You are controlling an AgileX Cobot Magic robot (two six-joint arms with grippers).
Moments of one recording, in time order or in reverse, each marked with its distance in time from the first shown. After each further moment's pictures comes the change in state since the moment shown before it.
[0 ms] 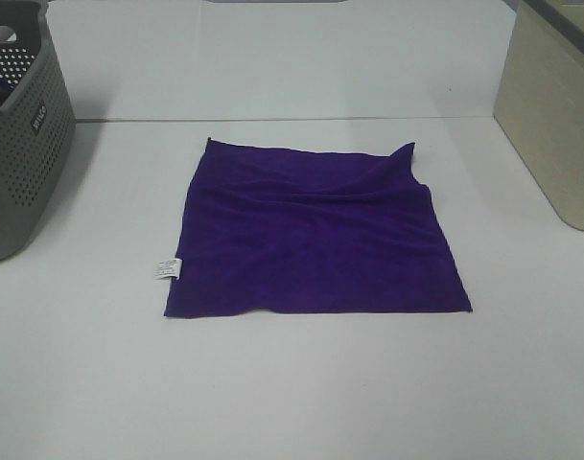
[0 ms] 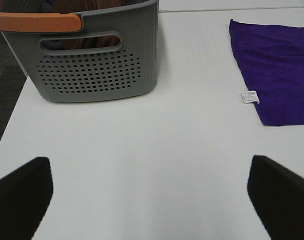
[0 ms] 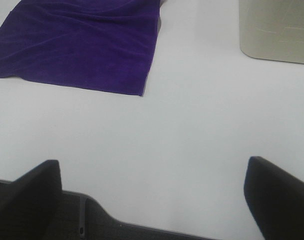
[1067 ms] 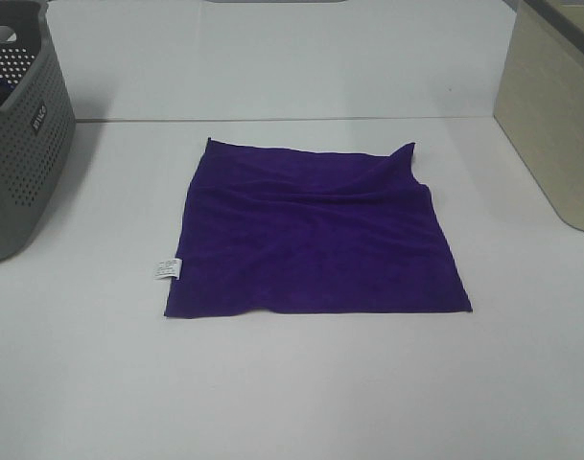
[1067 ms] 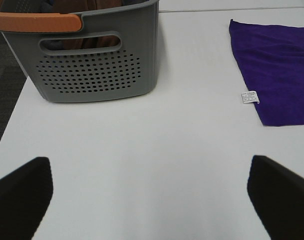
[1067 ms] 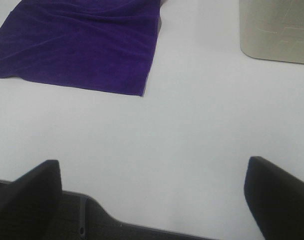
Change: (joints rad) left arm 0.000 0.004 0.000 0.000 0.000 0.000; right arm 0.000 0.004 0.000 0.001 0.002 0.004
